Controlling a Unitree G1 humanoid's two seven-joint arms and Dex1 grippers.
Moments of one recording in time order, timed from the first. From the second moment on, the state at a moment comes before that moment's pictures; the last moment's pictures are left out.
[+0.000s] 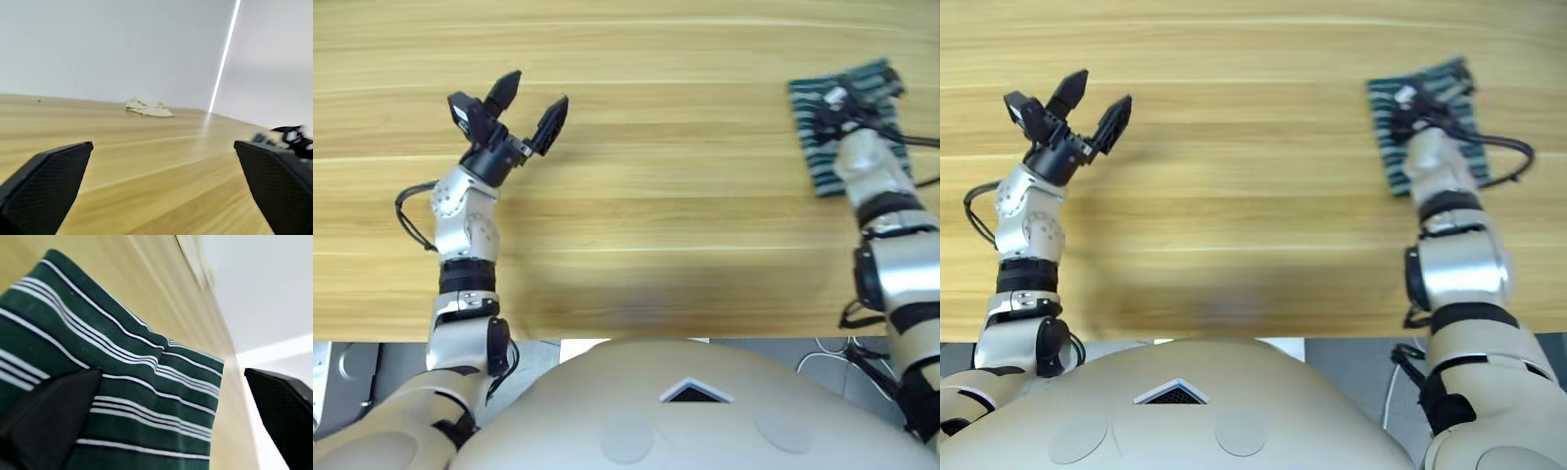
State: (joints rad) left arm -0.18 0.29 0.14 0.43 -0.50 -0.17 -0.86; right arm -0.63 -0.61 0.23 1.31 -0.35 -0.18 -0.15
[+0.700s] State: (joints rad) left arm -0.33 0.27 0.11 0.80 -0.16 -0.54 -0.56; right arm -0.40 -0.73 0.04 0.49 -0.38 -0.34 -0.33
